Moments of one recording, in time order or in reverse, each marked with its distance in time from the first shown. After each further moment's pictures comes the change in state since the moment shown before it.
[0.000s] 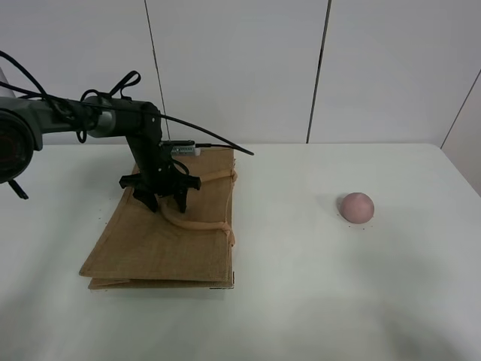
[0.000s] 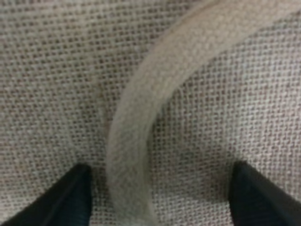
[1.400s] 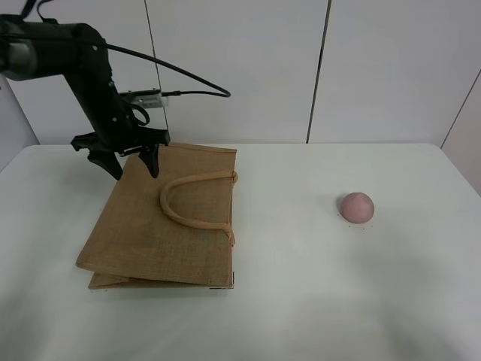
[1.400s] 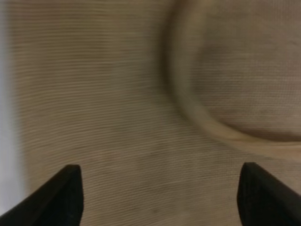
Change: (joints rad) left arm 0.053 -0.306 0.054 -0.032 0.216 0.017; right arm 0.000 0.000 0.000 0.000 0.000 0.000
